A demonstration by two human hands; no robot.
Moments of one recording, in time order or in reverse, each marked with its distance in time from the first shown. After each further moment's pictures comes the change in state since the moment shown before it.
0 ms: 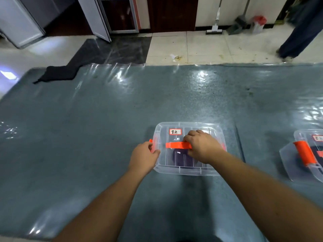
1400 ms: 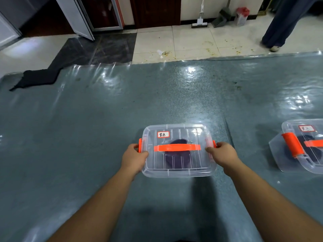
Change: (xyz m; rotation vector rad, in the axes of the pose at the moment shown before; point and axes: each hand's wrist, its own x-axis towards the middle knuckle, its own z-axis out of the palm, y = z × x) left_hand 0.020 0.004 0.010 -0.328 -0.078 -0.266; right_hand -0.052 0.058 0.044 1.109 0.205 0.954
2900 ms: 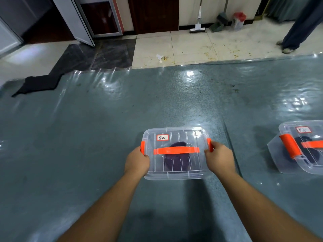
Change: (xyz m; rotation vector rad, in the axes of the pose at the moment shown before) left_hand 0.001 0.003 0.011 0.394 0.062 0.165; right_hand -0.016 -0.003 0.013 -0.317 0.197 -0.272
